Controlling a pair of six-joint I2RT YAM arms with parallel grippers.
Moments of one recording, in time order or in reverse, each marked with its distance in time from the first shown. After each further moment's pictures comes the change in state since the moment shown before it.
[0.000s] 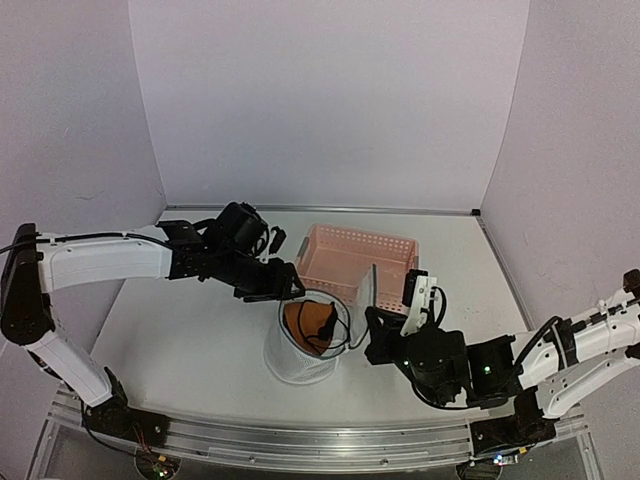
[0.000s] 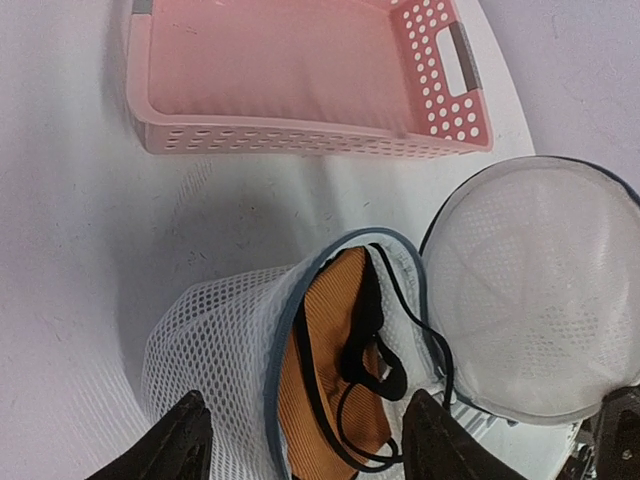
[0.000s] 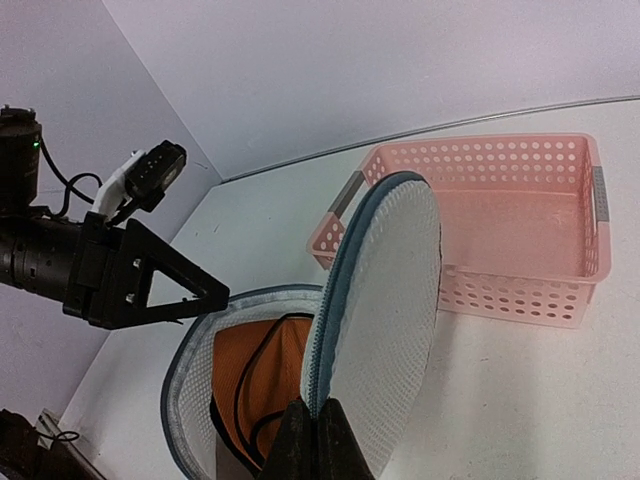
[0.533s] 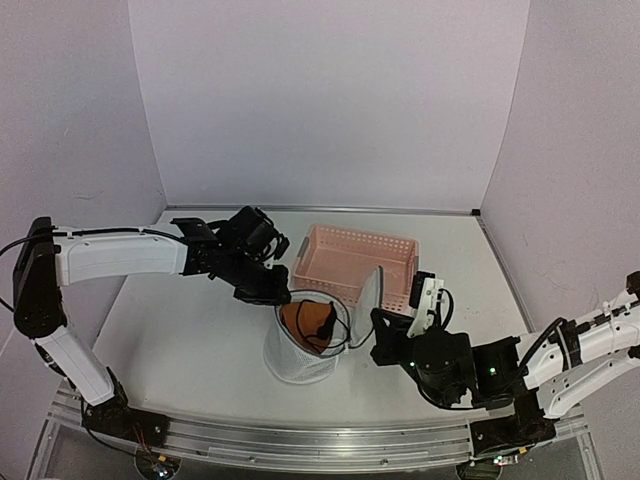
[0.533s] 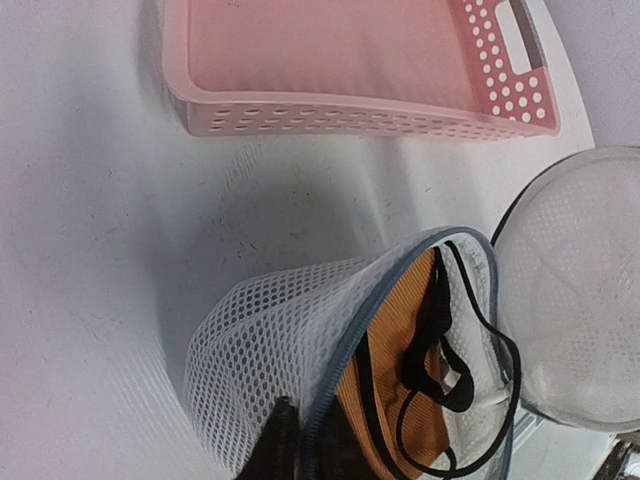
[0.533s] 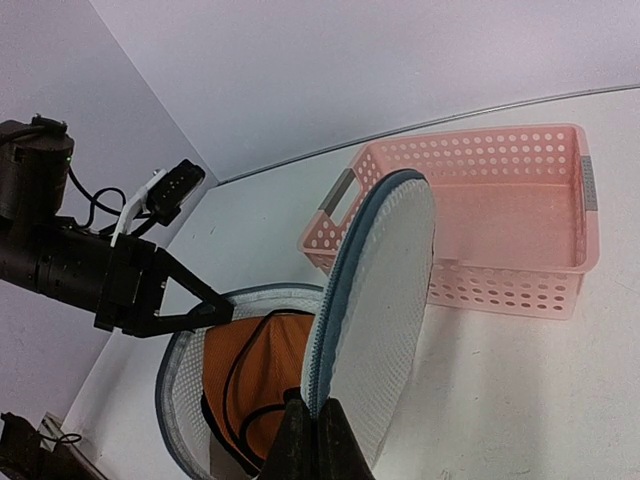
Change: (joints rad) left arm 0.000 0.102 0.072 -0.109 -0.056 0.082; right arm 0.005 -0.039 -0.038 -0.012 0.010 0.034
